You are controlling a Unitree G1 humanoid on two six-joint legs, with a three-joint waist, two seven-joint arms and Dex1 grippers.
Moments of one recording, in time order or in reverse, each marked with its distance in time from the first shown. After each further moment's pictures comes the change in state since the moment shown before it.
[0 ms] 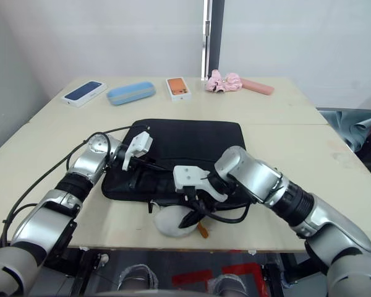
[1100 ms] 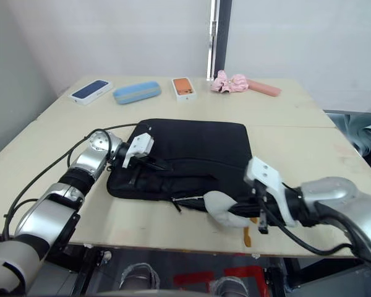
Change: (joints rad) left arm -0.068 -0.009 -0.023 0.137 0.066 -0.159 -0.012; right arm 0.749 -0.314 -0.944 -0.482 0.411 0.315 -0.294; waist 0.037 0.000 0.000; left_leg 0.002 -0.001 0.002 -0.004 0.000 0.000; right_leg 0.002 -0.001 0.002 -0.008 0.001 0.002
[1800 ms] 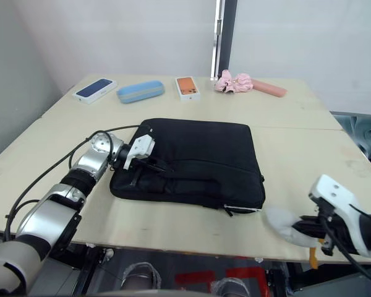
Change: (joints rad) left arm 0.008 -0.011 -0.004 0.015 0.000 -0.016 0.002; right arm 0.534 -0.042 -0.457 0.110 -0.172 -0.176 0.115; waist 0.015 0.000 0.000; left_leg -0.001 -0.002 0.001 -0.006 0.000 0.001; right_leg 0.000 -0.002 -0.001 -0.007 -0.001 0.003
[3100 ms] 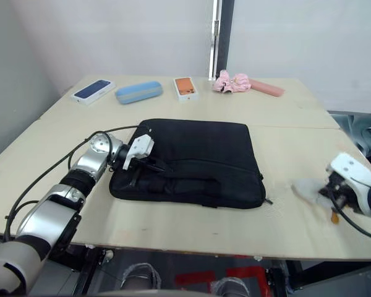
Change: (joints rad) left arm 0.005 -0.006 0.016 -0.013 0.008 0.038 -0.002; right arm -0.425 -0.034 0.295 0.460 -0.295 -0.292 -0.162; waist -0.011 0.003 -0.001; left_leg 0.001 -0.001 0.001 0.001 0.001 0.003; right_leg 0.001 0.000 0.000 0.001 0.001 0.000
